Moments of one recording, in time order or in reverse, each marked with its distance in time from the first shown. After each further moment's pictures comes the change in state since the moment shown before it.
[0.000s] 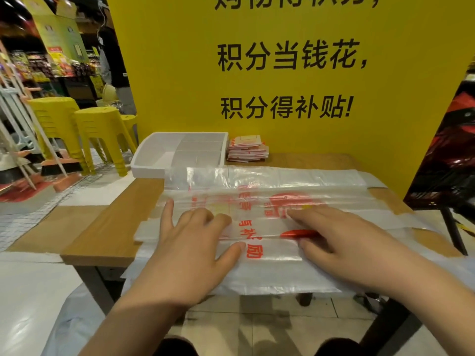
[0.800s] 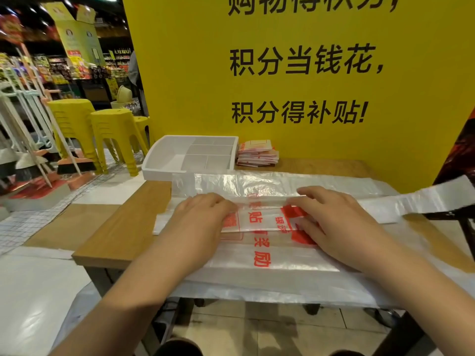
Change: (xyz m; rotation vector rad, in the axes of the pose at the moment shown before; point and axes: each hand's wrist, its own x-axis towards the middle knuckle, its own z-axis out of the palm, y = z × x) left_hand 0.041 -0.025 0.000 -0.054 0.078 0.085; right_hand 0.046 0.010 0.008 -0.123 0.046 0.020
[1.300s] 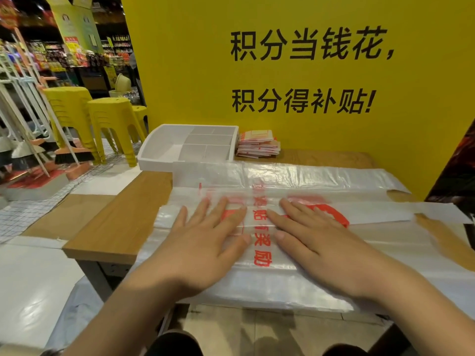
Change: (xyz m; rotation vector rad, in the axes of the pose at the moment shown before) left_hand -0.018 0.011 0.017 -0.037 -0.306 -0.105; right_hand -0.015 -0.026 0.013 0.196 -0.308 -0.021
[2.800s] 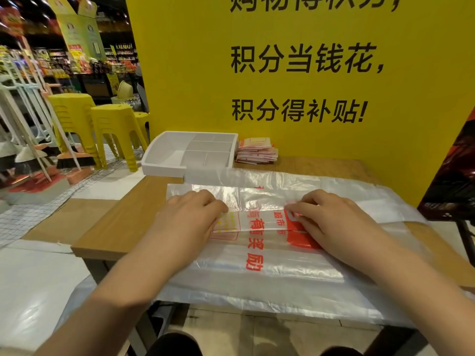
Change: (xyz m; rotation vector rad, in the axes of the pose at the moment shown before) left_hand 0.004 -0.021 -0.020 0.120 0.363 0.144; right_hand 0.005 0.027 -0.020 -0.242 0.288 0.012
